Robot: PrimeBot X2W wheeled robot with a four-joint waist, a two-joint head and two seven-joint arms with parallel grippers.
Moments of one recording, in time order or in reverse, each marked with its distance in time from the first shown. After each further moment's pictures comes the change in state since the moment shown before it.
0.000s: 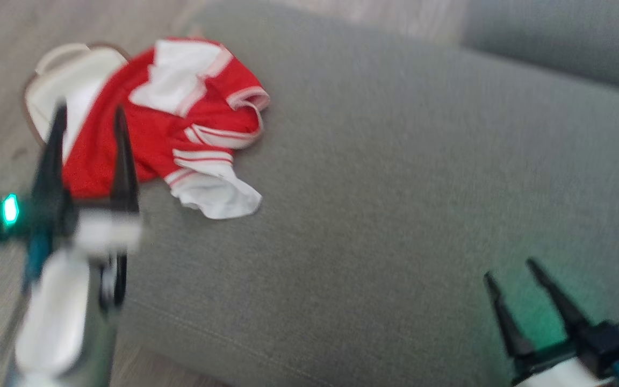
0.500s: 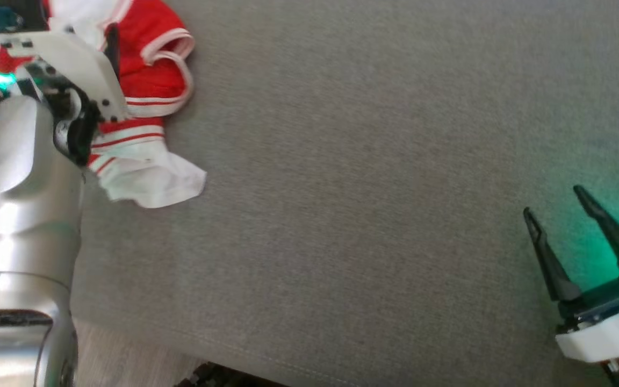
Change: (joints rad) left arm -0.700 0.001 0.009 0.794 -0.174 -0.146 0.560; right arm -0.082 -0.177 -0.054 -0.239 -0.008 0.000 0.105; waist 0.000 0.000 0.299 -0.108
